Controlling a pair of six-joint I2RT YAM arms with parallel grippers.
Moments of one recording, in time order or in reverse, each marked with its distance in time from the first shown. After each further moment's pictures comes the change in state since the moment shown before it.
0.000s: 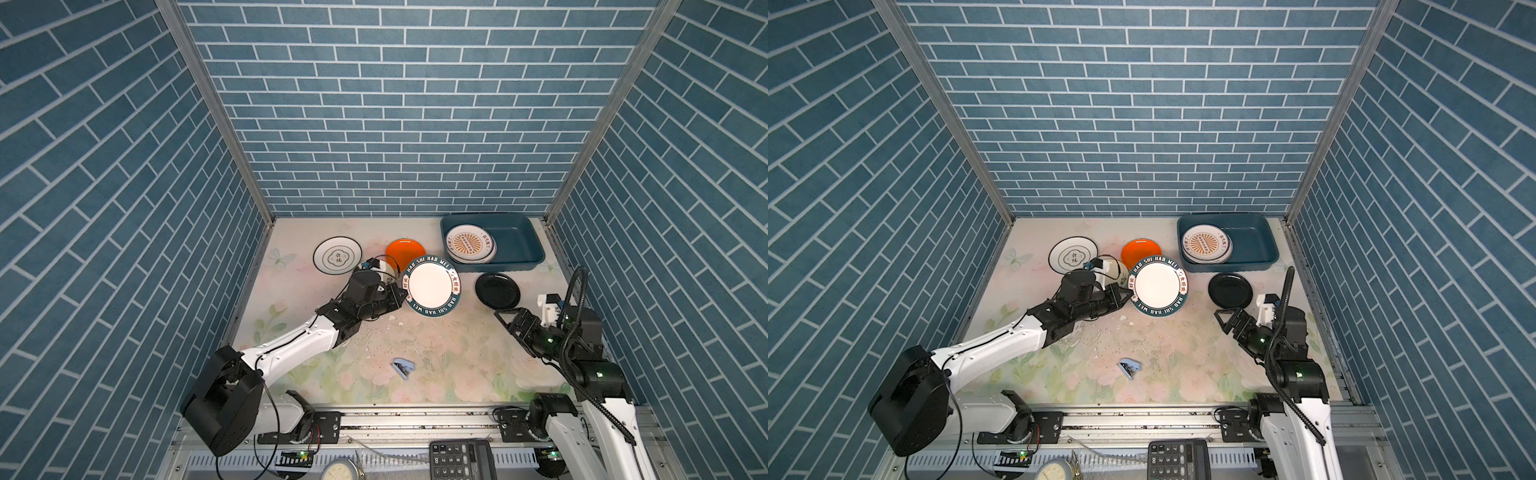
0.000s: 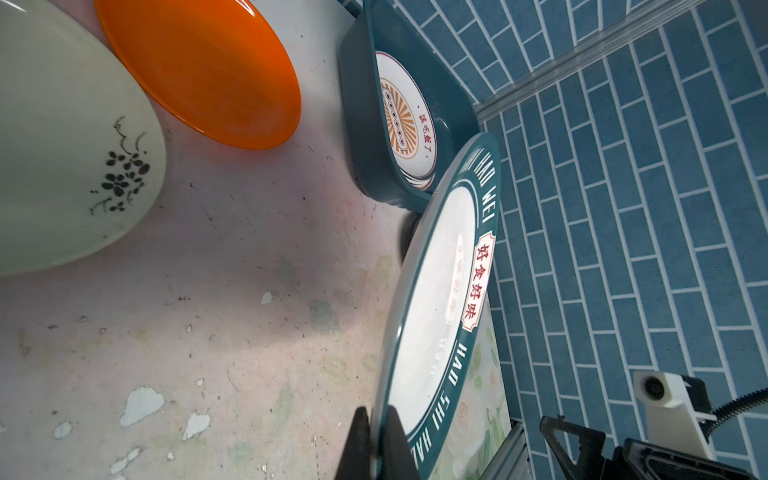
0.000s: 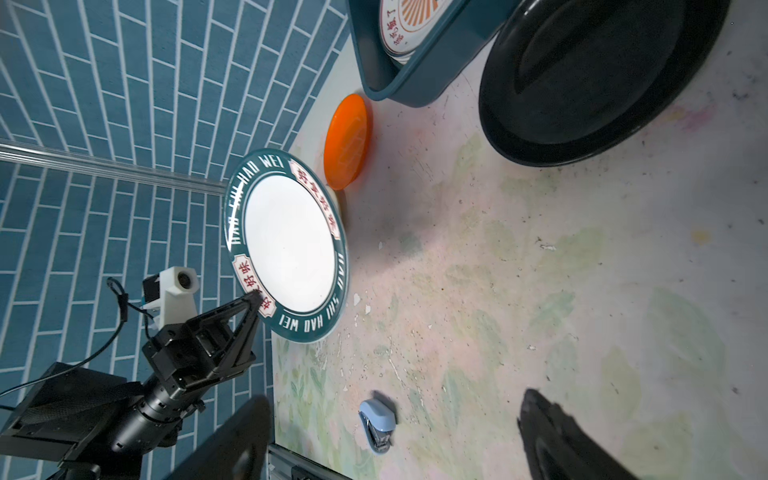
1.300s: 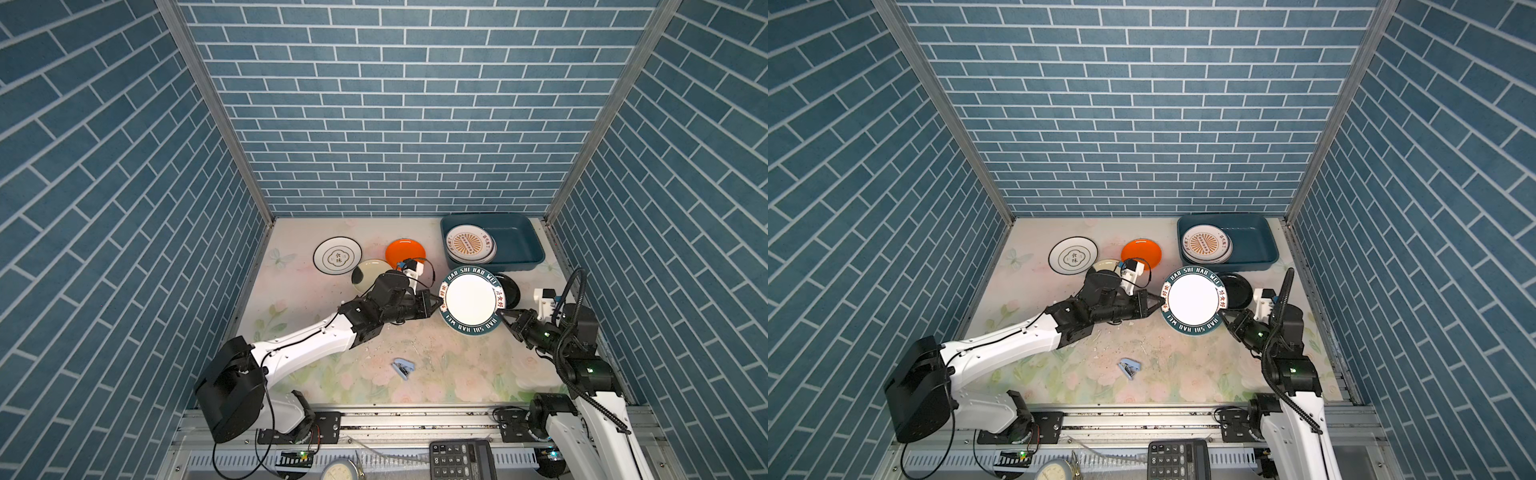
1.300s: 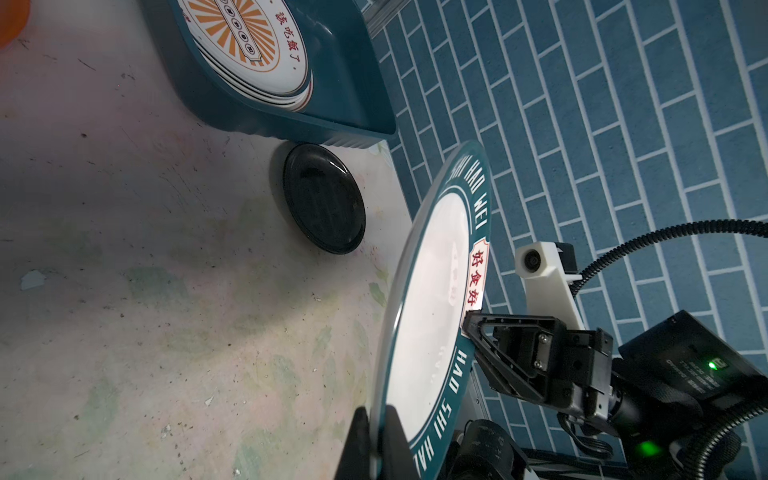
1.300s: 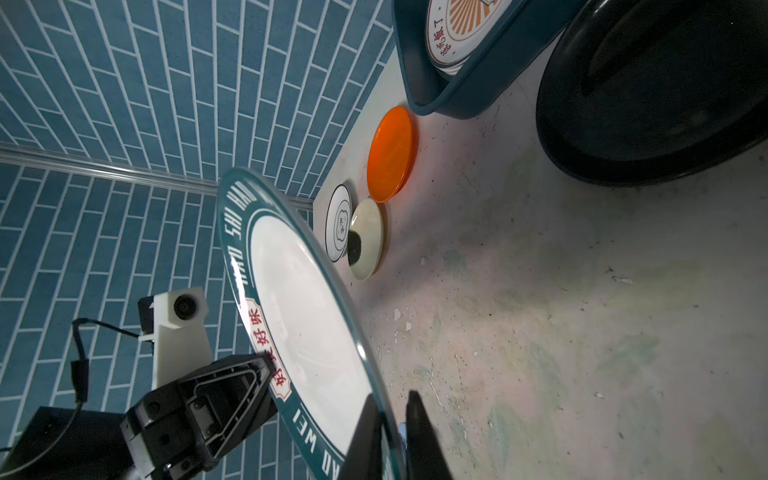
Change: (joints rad) left arm -0.188 0.077 0.151 0.018 0.053 -0.010; right arm 0.003 0.041 -0.094 0.249 -0.084 0.094
